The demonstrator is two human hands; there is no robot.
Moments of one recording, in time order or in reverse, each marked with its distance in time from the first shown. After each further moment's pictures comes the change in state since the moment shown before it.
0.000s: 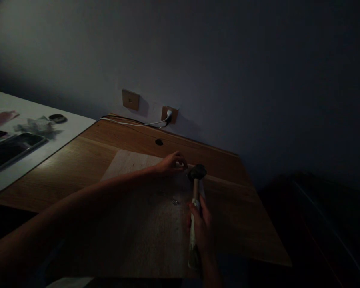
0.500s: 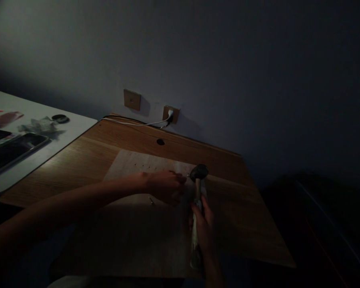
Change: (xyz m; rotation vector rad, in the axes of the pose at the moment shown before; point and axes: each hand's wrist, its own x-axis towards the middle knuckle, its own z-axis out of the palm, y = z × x) left_hand -0.044 0.065 -0.013 0.525 -0.409 0.362; right_hand -0.002 -0.004 0.002 -0.020 0.046 0.012
